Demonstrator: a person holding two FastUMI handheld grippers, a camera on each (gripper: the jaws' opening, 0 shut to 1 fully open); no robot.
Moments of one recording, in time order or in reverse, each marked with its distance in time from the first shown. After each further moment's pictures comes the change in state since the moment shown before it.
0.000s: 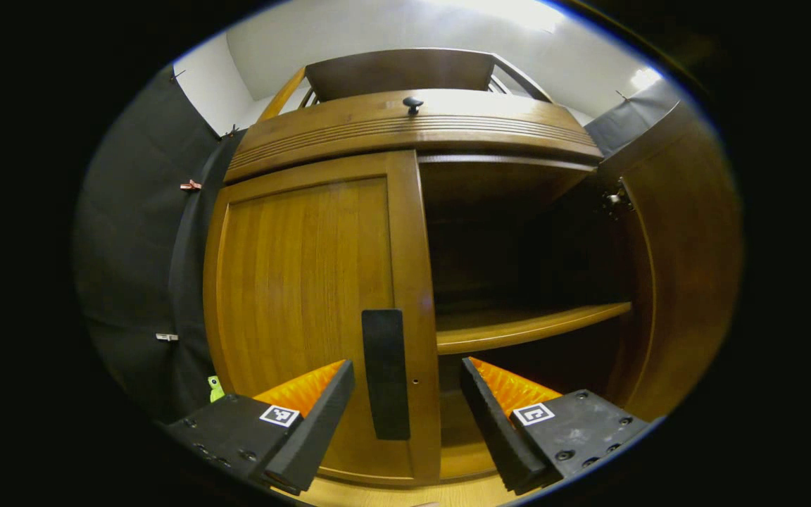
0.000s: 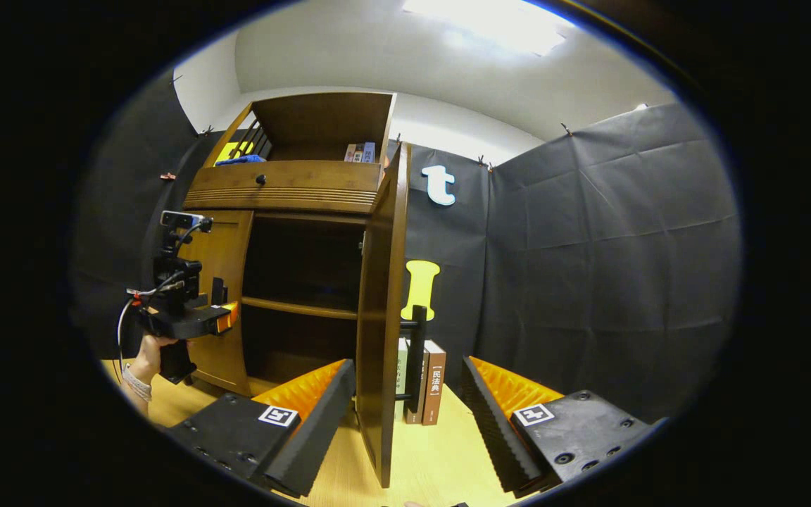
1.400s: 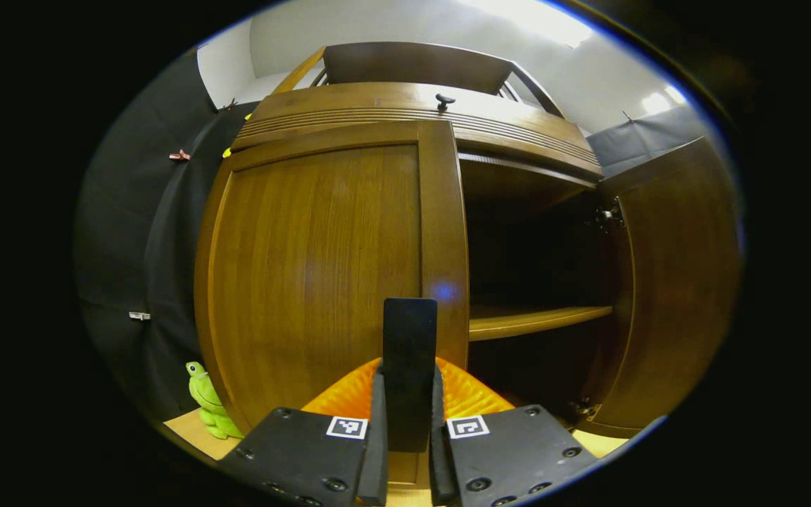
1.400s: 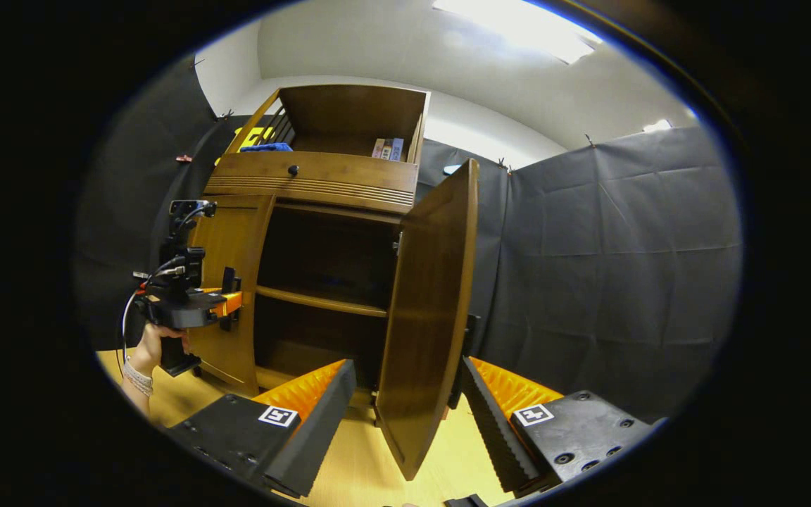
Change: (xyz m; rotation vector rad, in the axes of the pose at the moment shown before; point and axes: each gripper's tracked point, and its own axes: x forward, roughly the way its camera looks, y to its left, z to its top) left arm -0.032 0.023 0.000 -0.092 0.031 -0.159; right arm -0.013 0.071 0.007 -0.072 0.037 0.039
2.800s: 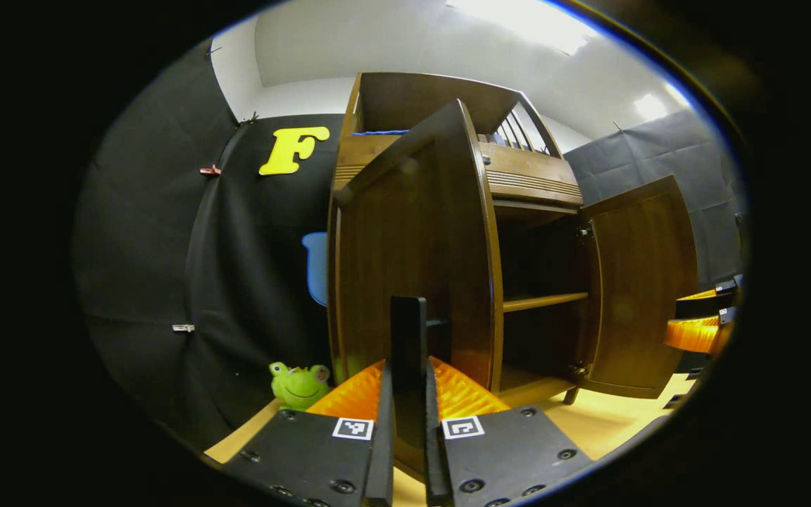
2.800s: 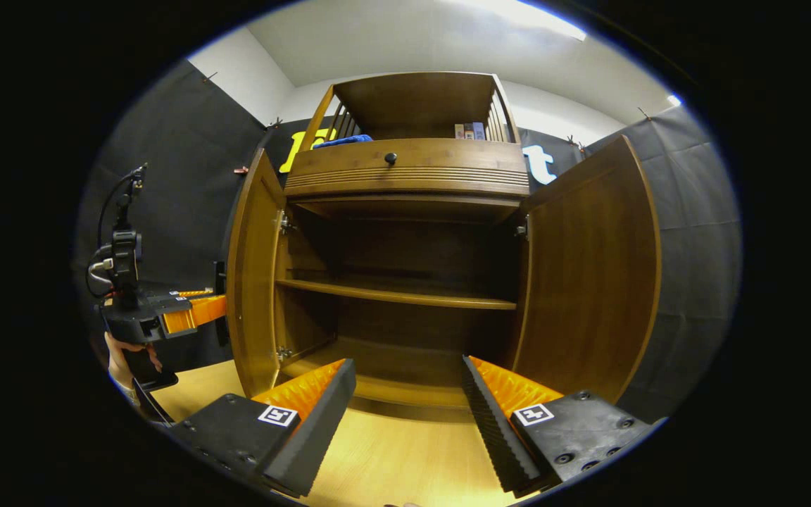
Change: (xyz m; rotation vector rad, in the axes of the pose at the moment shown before) left arm -0.167 0.115 0.027 0.052 -0.007 0.042; right arm 0.008 0.165 -0.006 0.113 0.047 0.310
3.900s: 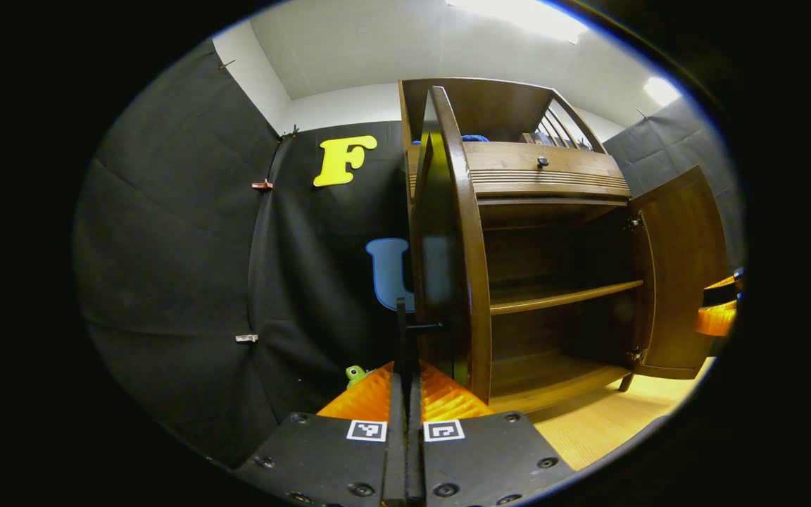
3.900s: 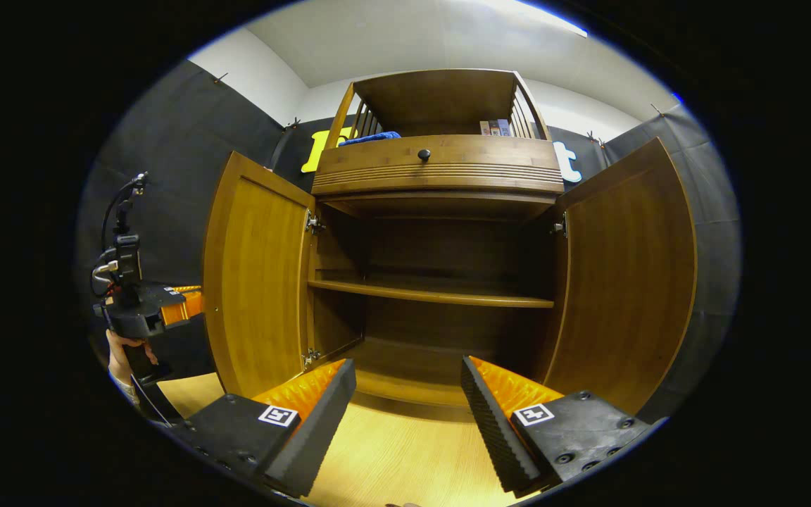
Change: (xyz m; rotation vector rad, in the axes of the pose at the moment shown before) left arm -0.030 0.082 0.000 0.038 -0.003 0.192; right arm 0.007 0.042 0.000 0.008 0.013 0.068
